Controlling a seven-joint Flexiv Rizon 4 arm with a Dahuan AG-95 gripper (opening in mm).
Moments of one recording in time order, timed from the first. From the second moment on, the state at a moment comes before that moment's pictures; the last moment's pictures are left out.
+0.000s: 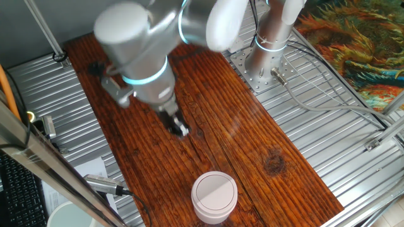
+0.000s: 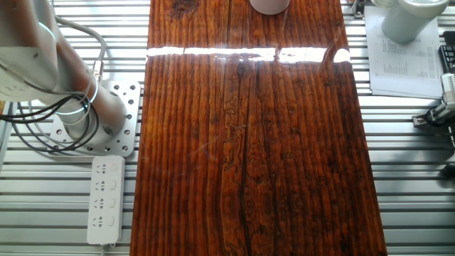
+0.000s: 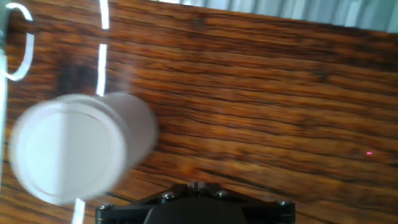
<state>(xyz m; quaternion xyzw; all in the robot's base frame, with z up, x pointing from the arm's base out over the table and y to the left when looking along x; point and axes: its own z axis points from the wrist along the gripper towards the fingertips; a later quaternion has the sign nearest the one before) 0.507 0.206 0.217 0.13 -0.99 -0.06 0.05</state>
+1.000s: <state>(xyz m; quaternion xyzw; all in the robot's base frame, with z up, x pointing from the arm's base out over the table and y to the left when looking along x) 0.510 0.165 0.200 0.04 -1.00 -0.02 0.02</state>
